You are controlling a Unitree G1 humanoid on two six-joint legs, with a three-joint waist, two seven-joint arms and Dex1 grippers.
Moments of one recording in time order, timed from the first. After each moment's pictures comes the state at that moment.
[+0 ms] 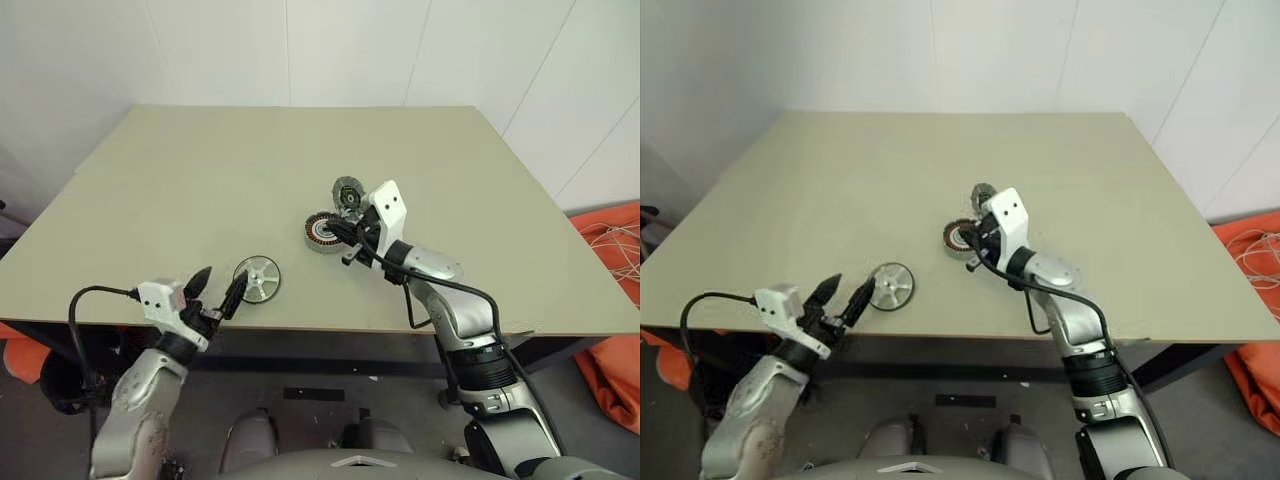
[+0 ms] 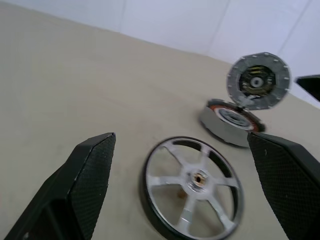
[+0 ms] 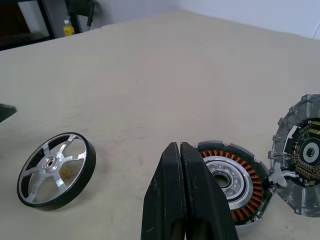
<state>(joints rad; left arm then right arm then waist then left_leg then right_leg) 0.33 0.25 0.13 -0.40 -0.65 0.23 -0.44 -0.38 -0.22 0.13 -0.07 0.20 0.44 0.60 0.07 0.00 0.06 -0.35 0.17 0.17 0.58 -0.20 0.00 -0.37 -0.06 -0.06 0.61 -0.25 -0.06</state>
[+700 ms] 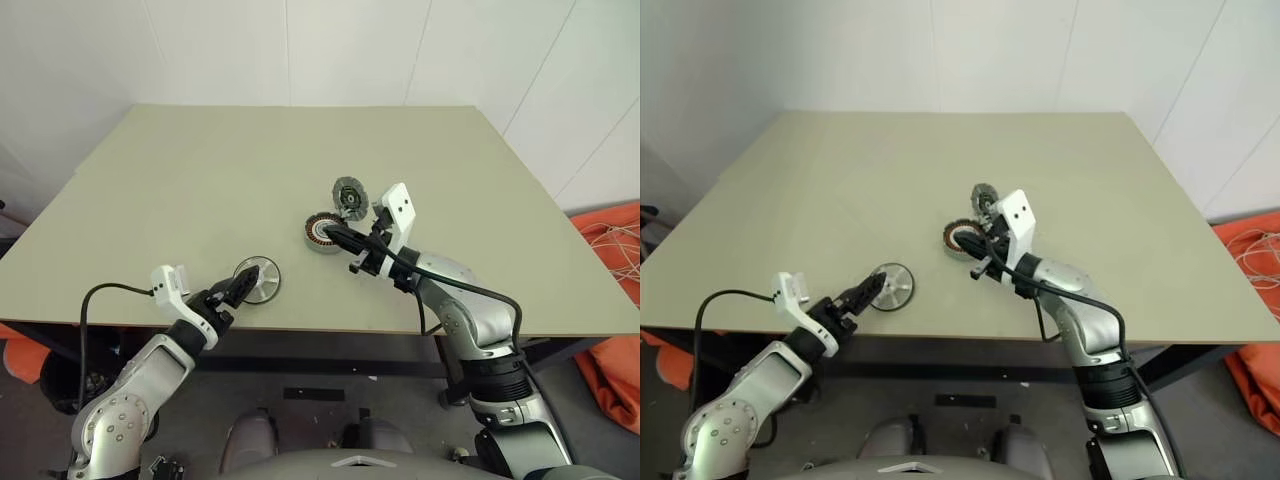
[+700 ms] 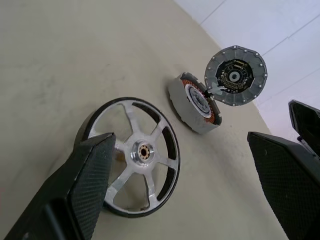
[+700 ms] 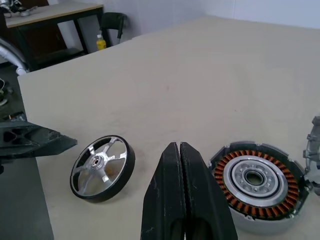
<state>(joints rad) 0.21 0.24 0.24 -0.48 -1.15 0.72 -0.06 -0.33 -0.27 0.10 -0.19 0.36 0.54 0.66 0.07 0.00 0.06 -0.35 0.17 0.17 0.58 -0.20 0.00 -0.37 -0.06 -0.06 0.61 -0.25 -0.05</state>
